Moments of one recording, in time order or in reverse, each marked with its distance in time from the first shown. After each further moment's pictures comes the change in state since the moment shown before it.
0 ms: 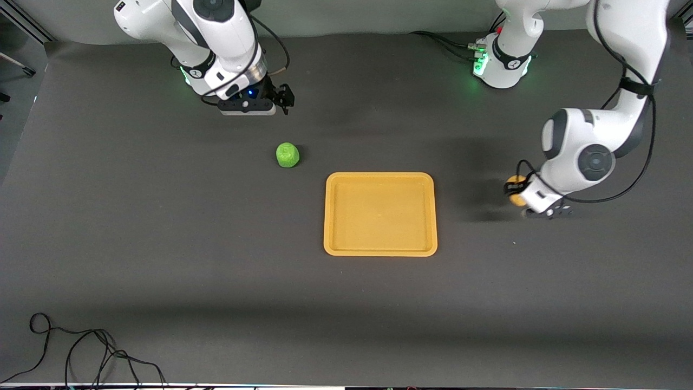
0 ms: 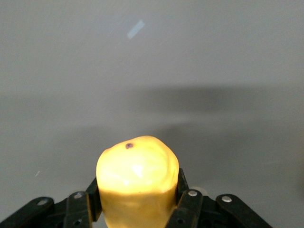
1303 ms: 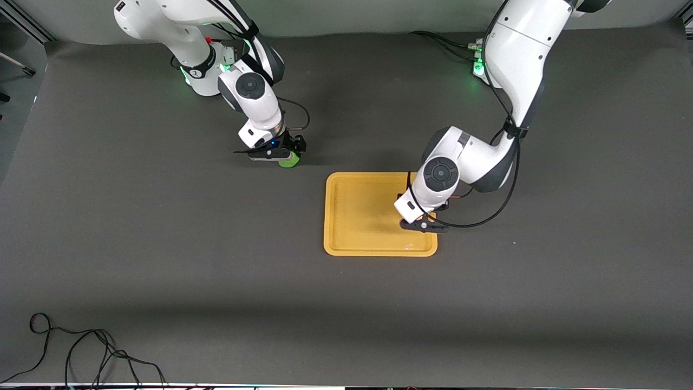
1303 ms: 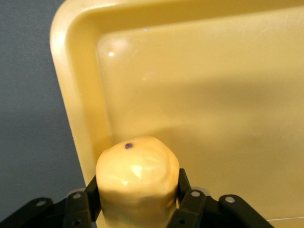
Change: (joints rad) left arm -0.347 0.328 -0.039 0.326 -0.003 0.015 -0.277; right arm -0.001 0.471 -0.007 -0.156 -0.004 0.664 0.000
